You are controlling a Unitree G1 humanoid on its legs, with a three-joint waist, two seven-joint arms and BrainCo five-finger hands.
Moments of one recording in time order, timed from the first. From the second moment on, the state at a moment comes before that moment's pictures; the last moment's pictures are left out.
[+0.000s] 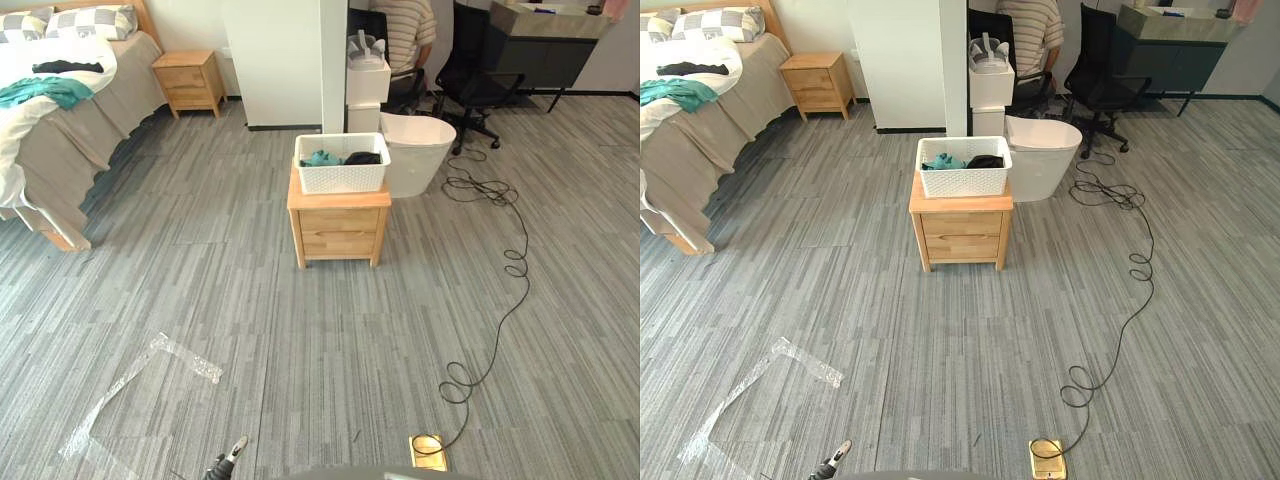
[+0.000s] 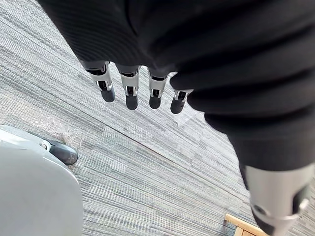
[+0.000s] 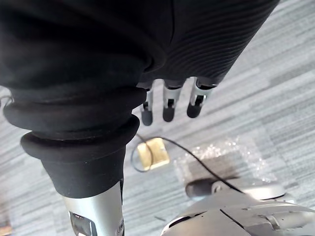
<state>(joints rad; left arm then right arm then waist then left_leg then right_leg) 0.22 0.06 0.17 1.05 -0.26 -0.12 0.02 0.15 -0.08 -0.37 1.16 -0.03 0.00 -0.06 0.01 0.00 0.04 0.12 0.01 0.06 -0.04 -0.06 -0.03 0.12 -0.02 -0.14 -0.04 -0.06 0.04</state>
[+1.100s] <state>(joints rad) 0.14 0.01 0.28 0.90 -0.27 -0.11 0.09 0.16 -0.03 -0.47 1.07 -0.04 0.01 -0.06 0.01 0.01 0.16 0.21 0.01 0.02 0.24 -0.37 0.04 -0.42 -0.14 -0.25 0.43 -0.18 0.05</state>
